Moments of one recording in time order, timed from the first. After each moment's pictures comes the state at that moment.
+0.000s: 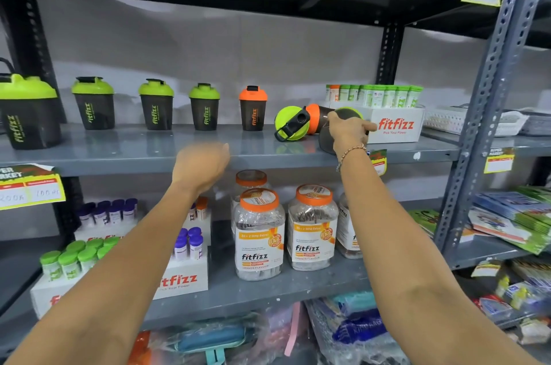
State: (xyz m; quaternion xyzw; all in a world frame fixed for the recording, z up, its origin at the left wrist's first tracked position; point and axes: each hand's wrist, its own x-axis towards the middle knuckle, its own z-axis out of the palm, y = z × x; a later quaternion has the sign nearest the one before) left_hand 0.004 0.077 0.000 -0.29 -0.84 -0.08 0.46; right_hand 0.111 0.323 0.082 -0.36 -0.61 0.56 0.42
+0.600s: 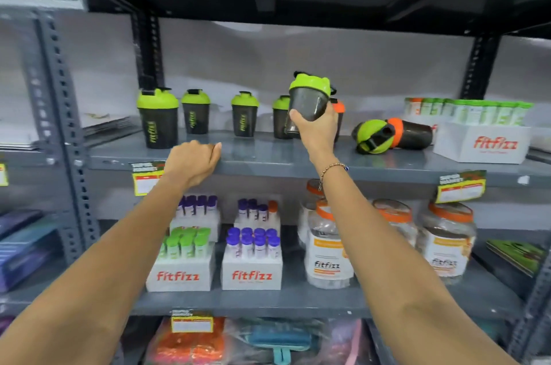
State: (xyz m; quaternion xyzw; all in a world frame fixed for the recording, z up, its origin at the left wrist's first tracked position) left_hand -0.029 -0.114 0.024 -0.19 -0.89 -0.01 0.41; right_hand 0.024 0.129 0.080 -0.06 -0.71 0.53 0.45
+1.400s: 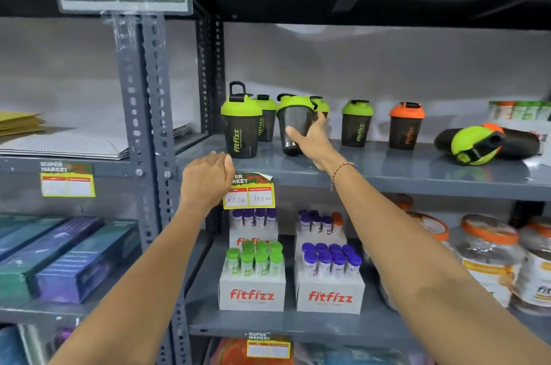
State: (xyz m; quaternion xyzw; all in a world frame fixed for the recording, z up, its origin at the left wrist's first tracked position) left_hand -0.082 -0.257 -0.008 -0.16 -0.82 -0.05 0.54; right_hand -0.092 -0.022 0.062 0.04 -0.79 0.56 0.23
